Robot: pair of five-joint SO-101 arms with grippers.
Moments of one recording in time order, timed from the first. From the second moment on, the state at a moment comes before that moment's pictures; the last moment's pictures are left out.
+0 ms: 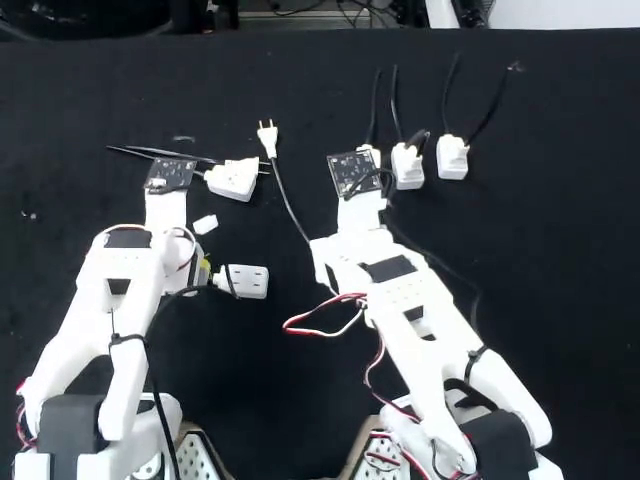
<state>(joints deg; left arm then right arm) -5.3 -20.9 50.7 49.6 -9.5 -19.0 -24.0 60.6 28.6 -5.2</state>
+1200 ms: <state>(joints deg) -9.2 -10.6 45.1 43.7 6.1 -23.9 -24.0 60.6 28.6 -2.4</state>
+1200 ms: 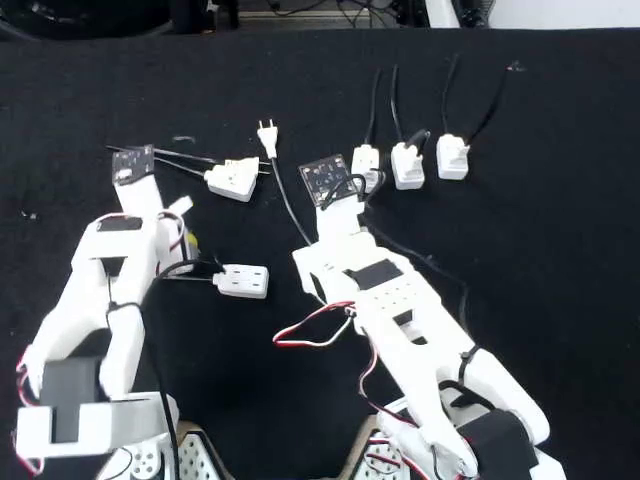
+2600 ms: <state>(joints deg) -20.8 -34.1 65.3 31.7 15.9 -46.1 -21.1 62.9 27.1 5.9</state>
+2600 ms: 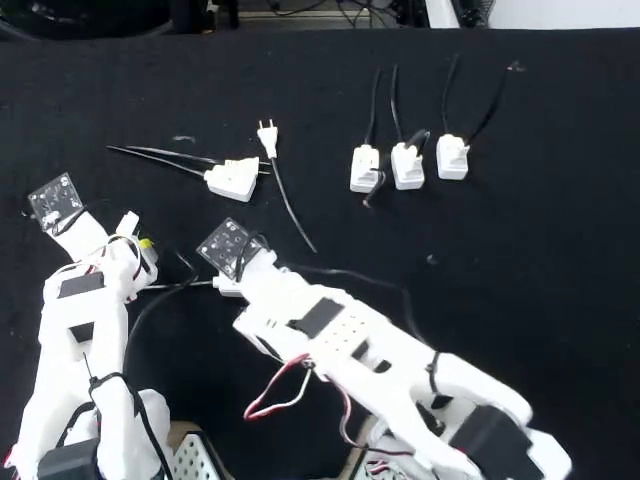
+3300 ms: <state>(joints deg) -18.3 -34.1 65.3 31.7 15.9 -38.5 -6.5 47.5 33.8 6.0</state>
